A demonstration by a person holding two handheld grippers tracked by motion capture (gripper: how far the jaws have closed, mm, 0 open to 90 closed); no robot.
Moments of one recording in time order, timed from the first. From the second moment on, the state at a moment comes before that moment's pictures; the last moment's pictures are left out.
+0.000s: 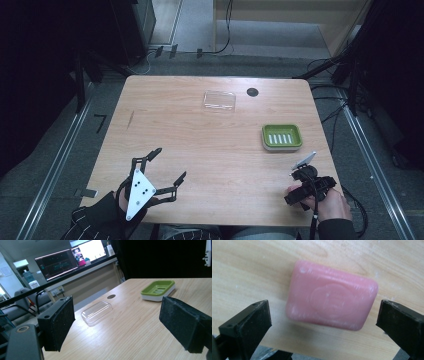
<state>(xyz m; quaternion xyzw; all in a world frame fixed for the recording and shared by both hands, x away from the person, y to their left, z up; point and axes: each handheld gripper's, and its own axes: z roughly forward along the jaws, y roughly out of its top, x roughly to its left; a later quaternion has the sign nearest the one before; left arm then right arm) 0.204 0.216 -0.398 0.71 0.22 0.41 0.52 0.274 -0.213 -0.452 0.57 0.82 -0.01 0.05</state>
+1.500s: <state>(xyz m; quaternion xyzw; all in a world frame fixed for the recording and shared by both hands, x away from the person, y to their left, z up) 0.204 0.217 -0.398 0.71 0.22 0.41 0.53 0.295 -0.222 -0.474 0.61 0.79 -0.01 0.01</state>
